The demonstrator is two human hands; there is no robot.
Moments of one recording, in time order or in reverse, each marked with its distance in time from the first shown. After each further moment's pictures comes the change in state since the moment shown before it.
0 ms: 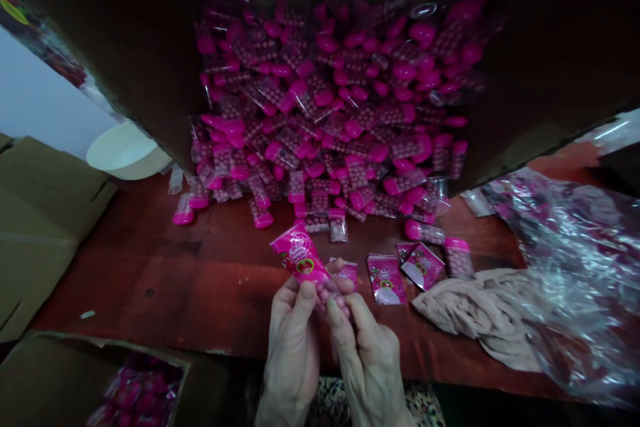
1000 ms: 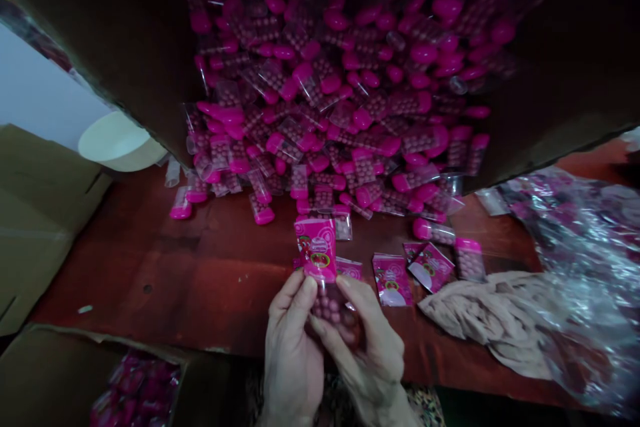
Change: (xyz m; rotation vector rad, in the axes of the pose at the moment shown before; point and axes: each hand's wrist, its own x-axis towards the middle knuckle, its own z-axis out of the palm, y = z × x) left_hand 0.001 0.003 0.009 -0.011 0.374 0.017; right_hand 0.006 0.021 0.007 0.097 0.097 -0.233
